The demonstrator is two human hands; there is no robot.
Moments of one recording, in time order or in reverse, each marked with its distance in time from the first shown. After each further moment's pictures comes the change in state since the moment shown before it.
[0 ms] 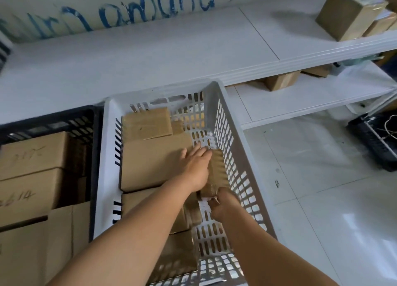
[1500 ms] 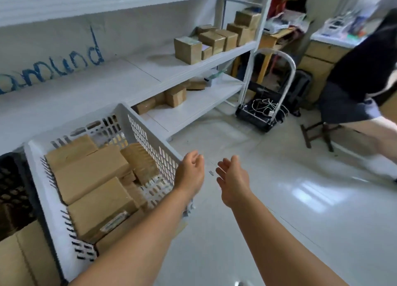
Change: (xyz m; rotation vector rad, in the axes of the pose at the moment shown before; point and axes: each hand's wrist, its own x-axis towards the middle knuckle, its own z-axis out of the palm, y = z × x) left_hand -0.201 0.171 0.016 -0.751 0.087 0.208; right_hand -0.185 0.047 -0.196 0.440 0.176 -0.536
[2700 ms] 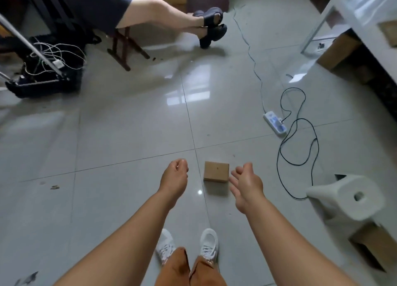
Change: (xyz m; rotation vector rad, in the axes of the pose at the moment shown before) left_hand -0.241 0.052 0.590 0.307 -0.944 -0.103; right_hand 0.032 0.017 -0.675 0.570 0.766 0.192
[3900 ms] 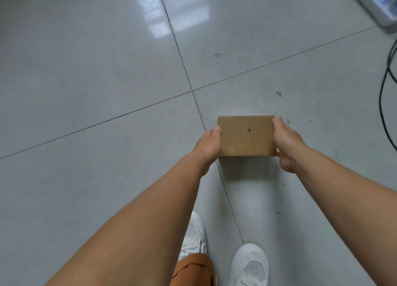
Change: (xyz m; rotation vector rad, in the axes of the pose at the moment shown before) left_hand 0.404 -0.246 0.206 0.163 -0.345 -0.333; right_hand 0.528 0.161 0.021 -0.392 0.132 0.117
